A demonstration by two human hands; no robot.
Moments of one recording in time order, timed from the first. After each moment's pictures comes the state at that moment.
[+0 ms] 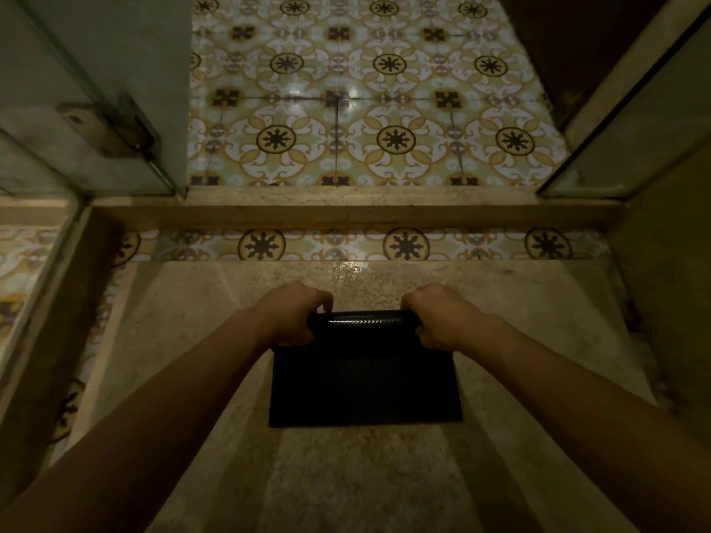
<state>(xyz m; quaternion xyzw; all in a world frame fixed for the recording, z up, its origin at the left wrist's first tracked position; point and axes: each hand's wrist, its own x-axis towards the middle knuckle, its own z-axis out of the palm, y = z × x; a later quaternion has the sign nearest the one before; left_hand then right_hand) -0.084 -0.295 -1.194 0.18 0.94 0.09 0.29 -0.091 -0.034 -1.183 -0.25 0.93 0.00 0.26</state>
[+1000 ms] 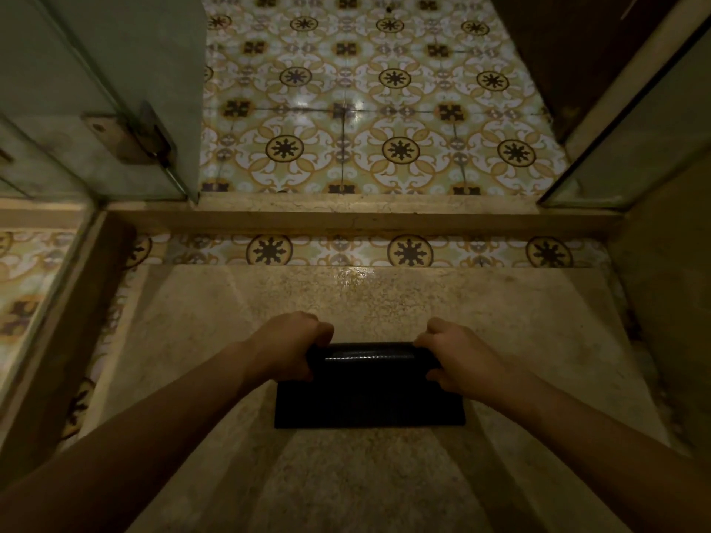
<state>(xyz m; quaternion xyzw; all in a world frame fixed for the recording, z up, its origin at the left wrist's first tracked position) -0.042 -0.302 -1.185 0.24 0.93 0.05 0.28 -0.036 -0.013 -1.181 -0.26 0.93 -0.07 0.25</state>
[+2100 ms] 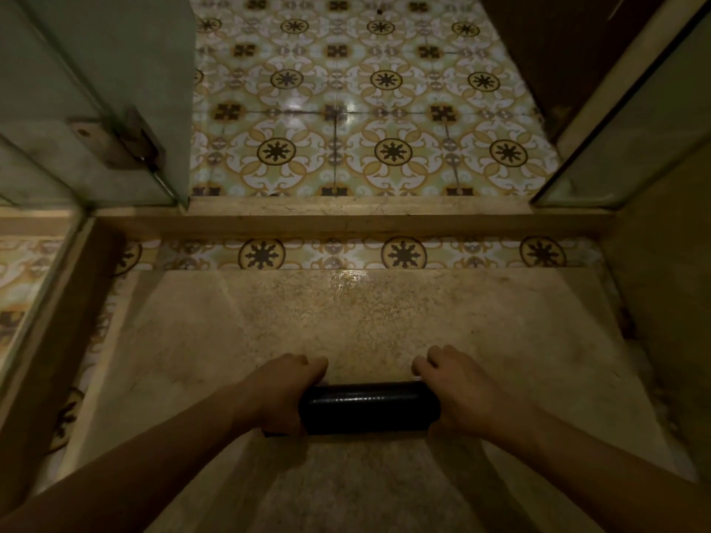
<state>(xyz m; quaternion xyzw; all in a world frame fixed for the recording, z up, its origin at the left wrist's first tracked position) 0.004 -0.304 -1.213 0.26 0.91 0.09 0.32 -0.001 -0.001 -1.207 -0.30 0.93 0.00 0.23</state>
